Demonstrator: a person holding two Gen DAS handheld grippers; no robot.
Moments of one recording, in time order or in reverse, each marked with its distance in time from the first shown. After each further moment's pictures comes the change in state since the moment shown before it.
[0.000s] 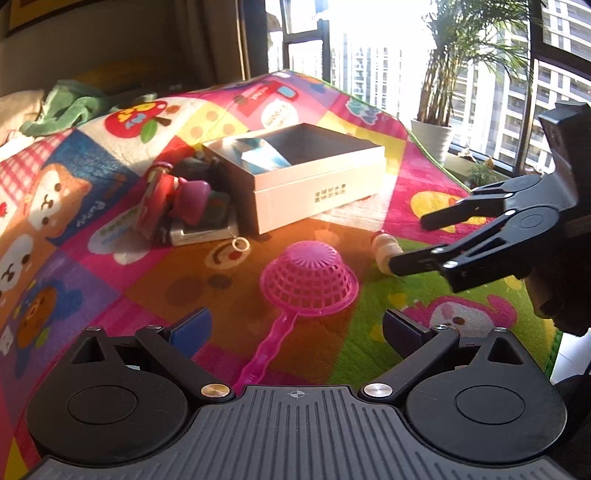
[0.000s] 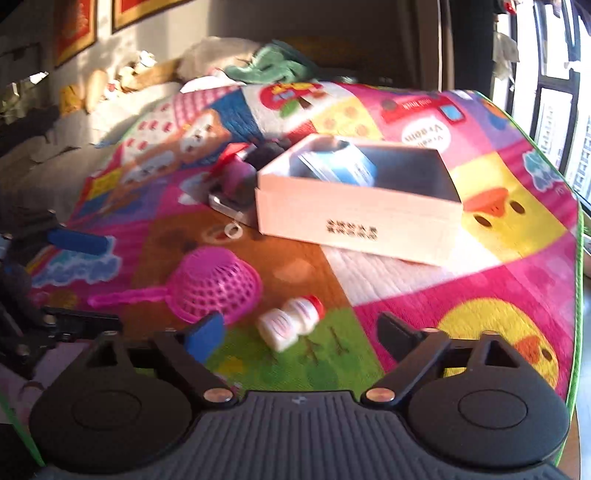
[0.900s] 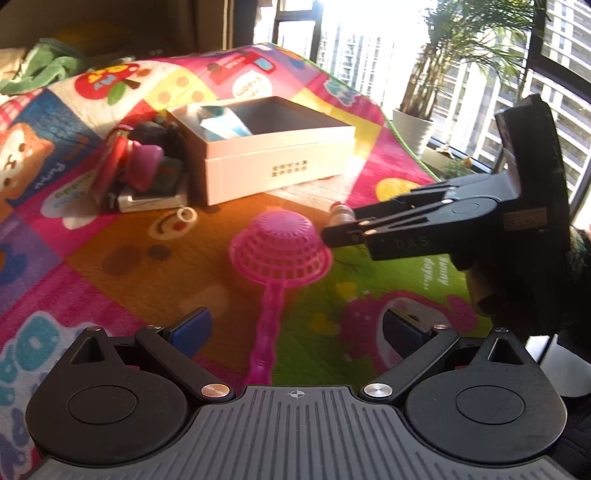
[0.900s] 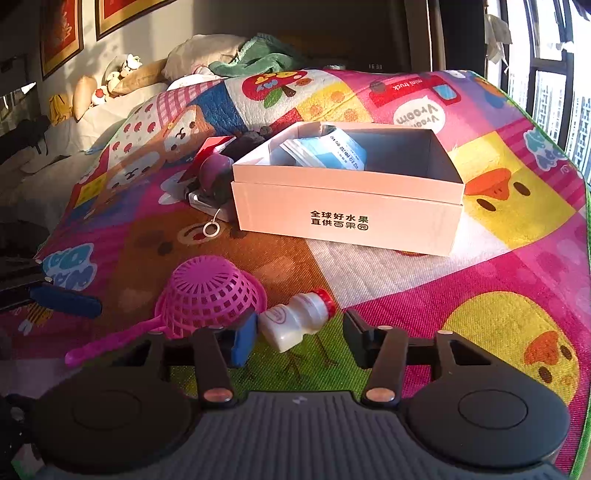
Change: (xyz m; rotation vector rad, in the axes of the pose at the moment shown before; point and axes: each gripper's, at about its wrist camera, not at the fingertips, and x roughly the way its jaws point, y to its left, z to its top) left arm 0.016 -0.015 0.000 -0.089 0.062 -0.097; right arm 0.027 -0.015 0.005 0.051 0.003 0.032
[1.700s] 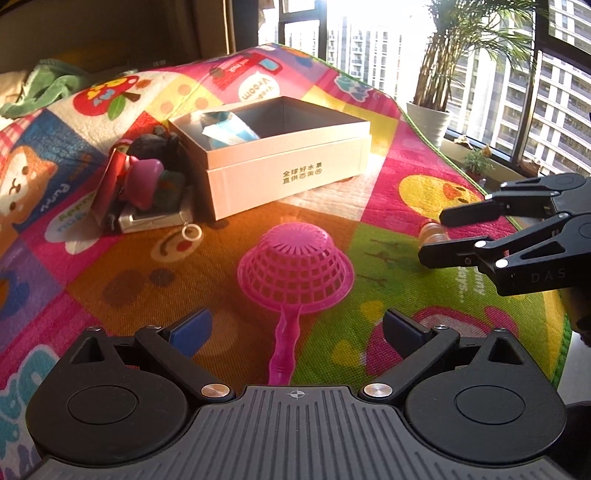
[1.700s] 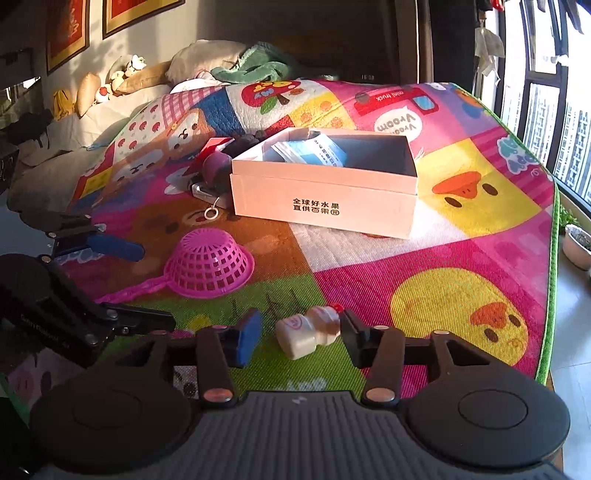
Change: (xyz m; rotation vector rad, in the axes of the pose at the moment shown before) left arm 0.027 -0.008 0.009 0.062 -0.002 0.072; right arm -0.053 -0.011 -0.026 -0.062 -0.036 -0.037
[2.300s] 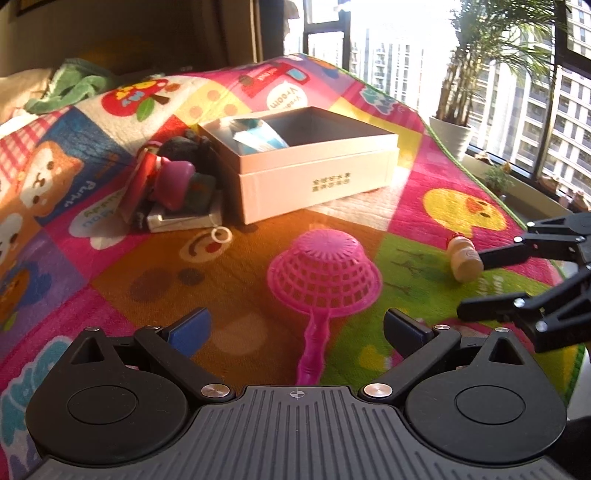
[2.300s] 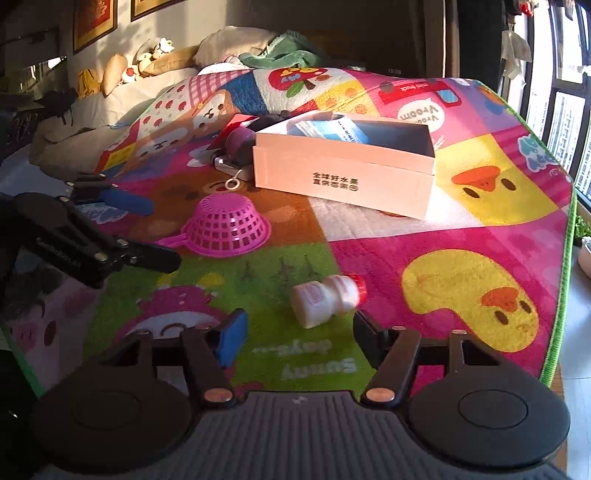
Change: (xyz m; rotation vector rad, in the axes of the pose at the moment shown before) left arm -0.004 0.008 -0.004 -0.050 -0.044 0.084; right arm -0.004 0.001 -0.022 -0.050 0.033 0.083
